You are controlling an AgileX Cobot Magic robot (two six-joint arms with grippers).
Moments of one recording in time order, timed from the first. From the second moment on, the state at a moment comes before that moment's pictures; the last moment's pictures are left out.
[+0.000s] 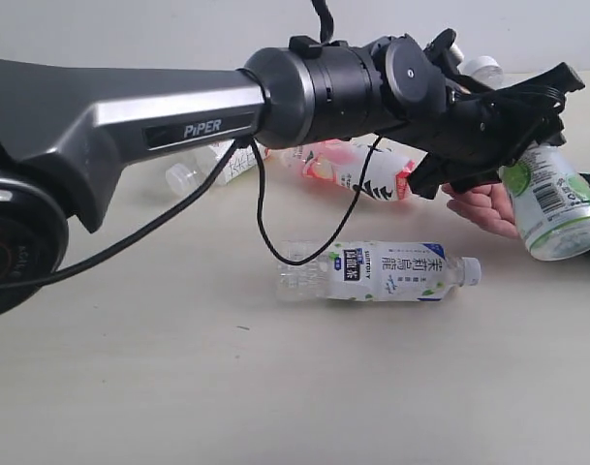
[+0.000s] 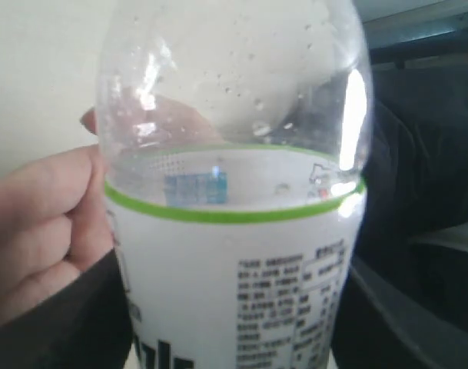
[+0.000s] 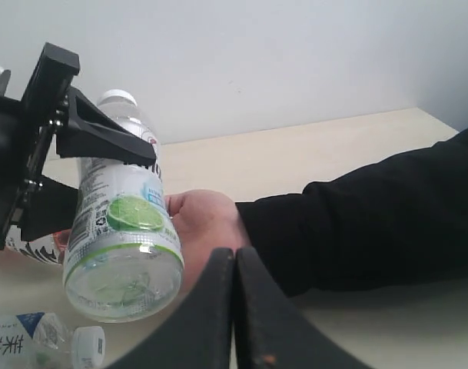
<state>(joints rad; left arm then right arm) -0.94 2.37 -1.97 -0.74 0.36 -0.42 0.11 0.01 0.00 -0.15 0.27 0.26</state>
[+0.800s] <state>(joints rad) -0.94 2.42 -1.97 -0.75 0.33 -0.37 0.11 0.01 0.00 -0.15 0.27 0.26</state>
